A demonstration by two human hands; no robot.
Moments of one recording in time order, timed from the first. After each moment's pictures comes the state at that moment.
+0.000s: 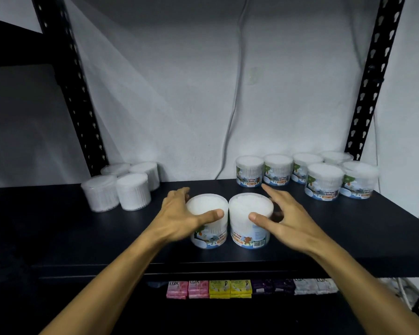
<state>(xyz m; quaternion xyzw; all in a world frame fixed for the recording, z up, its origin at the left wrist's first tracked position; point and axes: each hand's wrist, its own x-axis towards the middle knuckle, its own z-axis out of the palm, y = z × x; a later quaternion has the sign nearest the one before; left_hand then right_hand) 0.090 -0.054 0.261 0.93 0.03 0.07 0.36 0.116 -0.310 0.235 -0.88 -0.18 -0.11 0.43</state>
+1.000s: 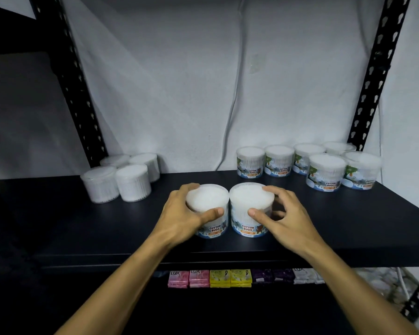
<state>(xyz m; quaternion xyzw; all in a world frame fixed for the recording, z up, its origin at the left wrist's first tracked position) 0.082 -0.060 0.237 0.89 0.02 0.13 0.45 0.116 -0.302 0.200 -0.80 -0.16 -0.16 0.55</state>
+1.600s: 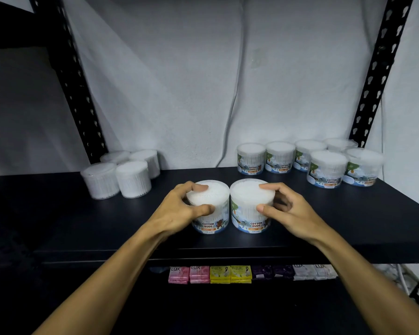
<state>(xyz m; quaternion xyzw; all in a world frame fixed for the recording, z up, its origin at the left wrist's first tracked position) 0.092 -0.049 0.239 0.85 -0.04 0.07 0.52 0.137 -0.320 0.204 -0.75 -0.23 -0.03 0.62</state>
